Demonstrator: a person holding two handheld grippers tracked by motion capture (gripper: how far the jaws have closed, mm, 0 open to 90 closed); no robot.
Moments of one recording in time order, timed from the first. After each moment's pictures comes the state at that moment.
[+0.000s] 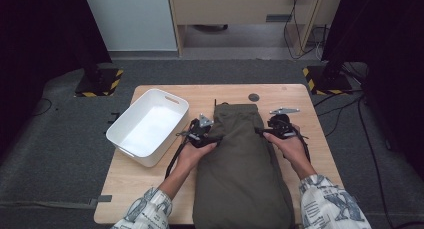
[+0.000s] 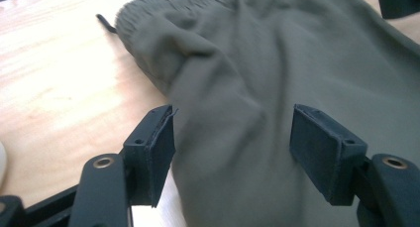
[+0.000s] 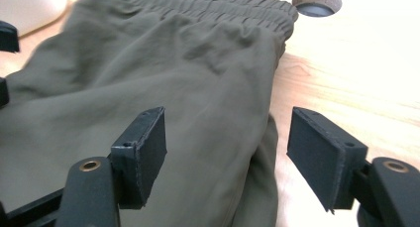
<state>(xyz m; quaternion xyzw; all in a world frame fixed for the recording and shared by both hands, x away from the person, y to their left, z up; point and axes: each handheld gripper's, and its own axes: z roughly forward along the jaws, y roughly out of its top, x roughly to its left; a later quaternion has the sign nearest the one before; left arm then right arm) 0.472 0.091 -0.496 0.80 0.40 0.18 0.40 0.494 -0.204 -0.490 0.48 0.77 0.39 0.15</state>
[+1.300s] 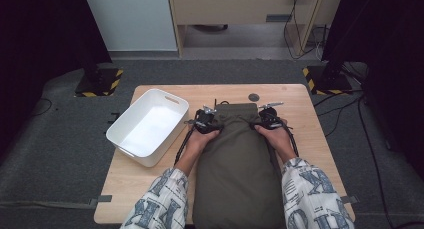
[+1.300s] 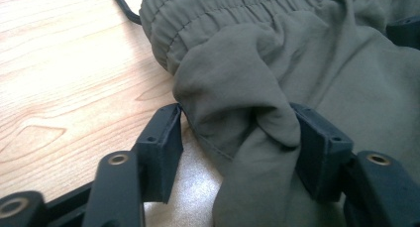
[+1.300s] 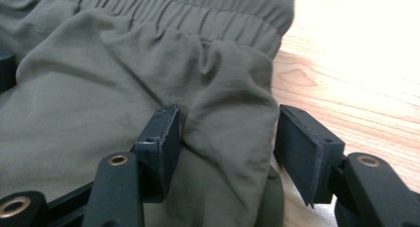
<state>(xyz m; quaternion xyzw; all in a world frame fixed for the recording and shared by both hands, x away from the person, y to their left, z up) 0.534 0.080 -0.534 0.80 0.44 0.16 0.38 0.545 -0.181 -0.526 0.51 0.78 0.33 0.16</state>
